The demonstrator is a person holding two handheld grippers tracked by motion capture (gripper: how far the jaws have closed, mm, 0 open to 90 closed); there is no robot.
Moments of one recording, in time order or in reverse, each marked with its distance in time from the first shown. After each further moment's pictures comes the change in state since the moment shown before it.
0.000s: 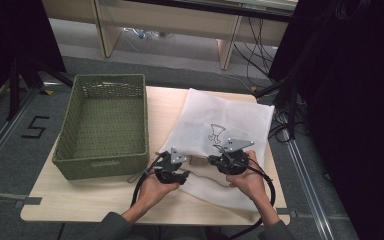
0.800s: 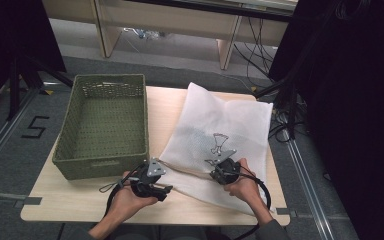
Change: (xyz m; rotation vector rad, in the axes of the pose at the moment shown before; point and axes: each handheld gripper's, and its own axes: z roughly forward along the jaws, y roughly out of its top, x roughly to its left) left arm 0.011 -0.034 -0.052 0.065 -0.003 0.015; right arm -0.003 -0.035 0.040 0.297 -0.011 -0.089
